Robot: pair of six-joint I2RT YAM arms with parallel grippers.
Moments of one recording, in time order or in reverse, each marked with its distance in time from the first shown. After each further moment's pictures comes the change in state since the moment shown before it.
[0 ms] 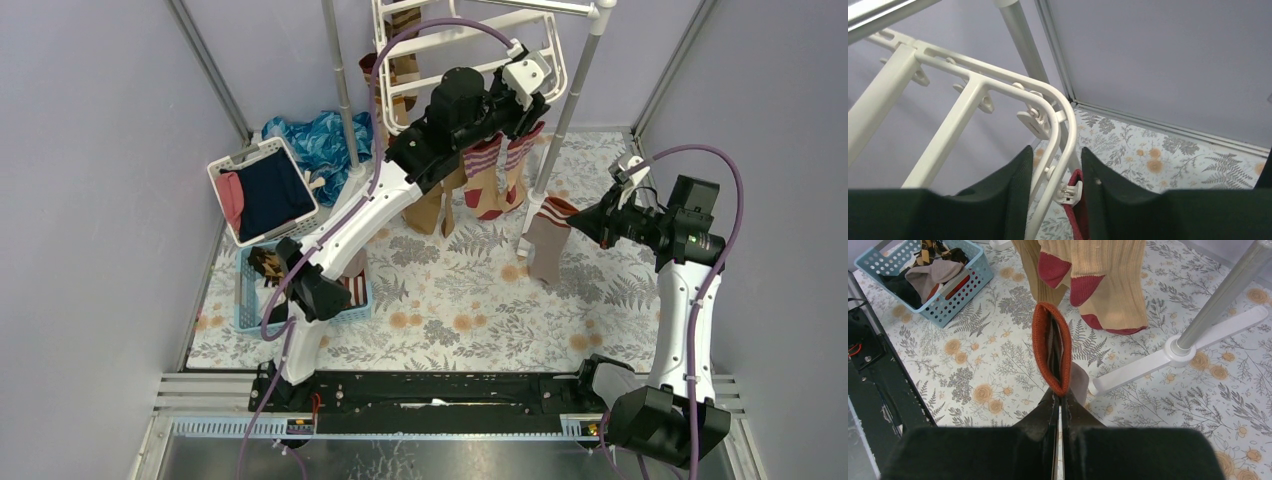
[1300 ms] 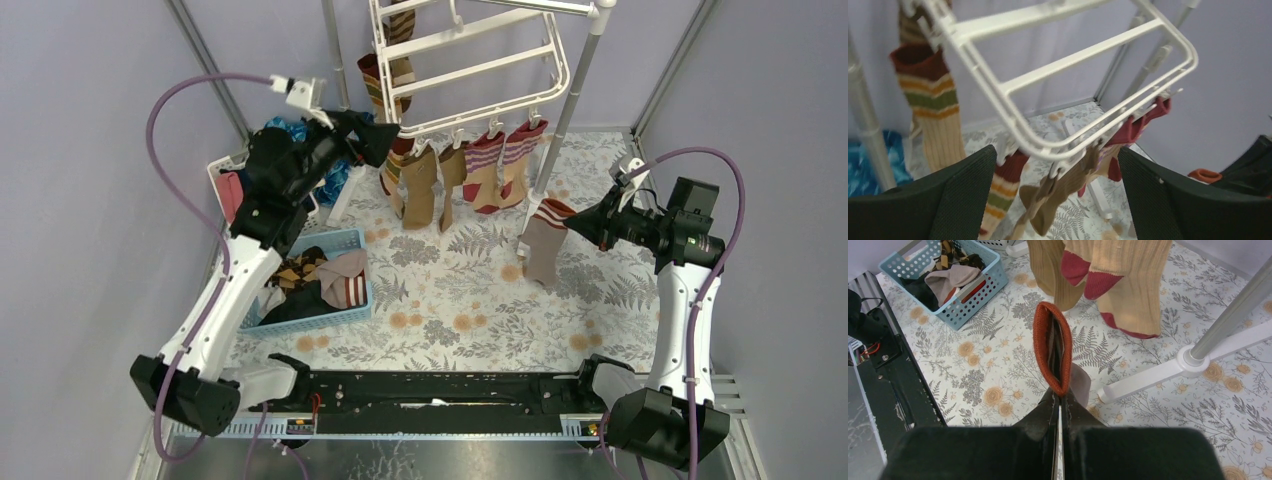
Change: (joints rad) left arm 0.433 -0.870 -1.083 0.316 0.109 -0.533; right arm -0.002 -0.010 -0.012 0.000 -0.058 -0.001
